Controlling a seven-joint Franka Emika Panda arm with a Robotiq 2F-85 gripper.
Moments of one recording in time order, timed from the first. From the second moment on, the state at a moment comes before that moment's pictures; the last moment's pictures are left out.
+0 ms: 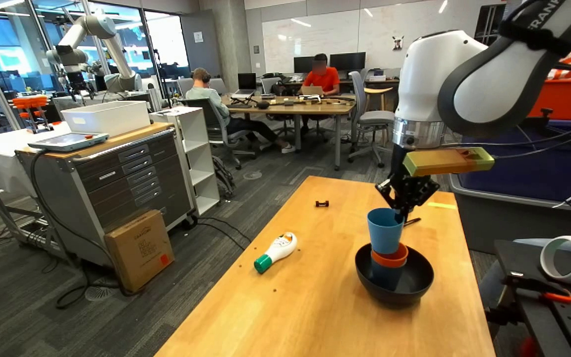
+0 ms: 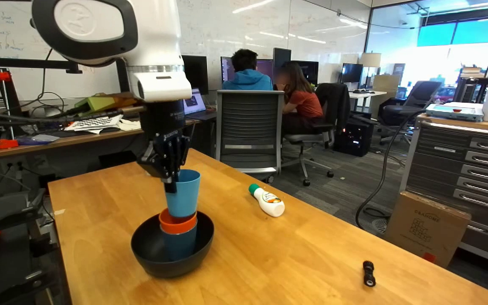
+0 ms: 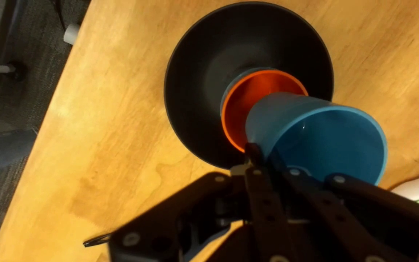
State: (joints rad) arm -0.06 0.04 -0.16 -2.60 -0.02 2.67 0.80
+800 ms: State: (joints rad) arm -0.06 0.11 -0.17 -2.59 -0.05 2.68 0.80
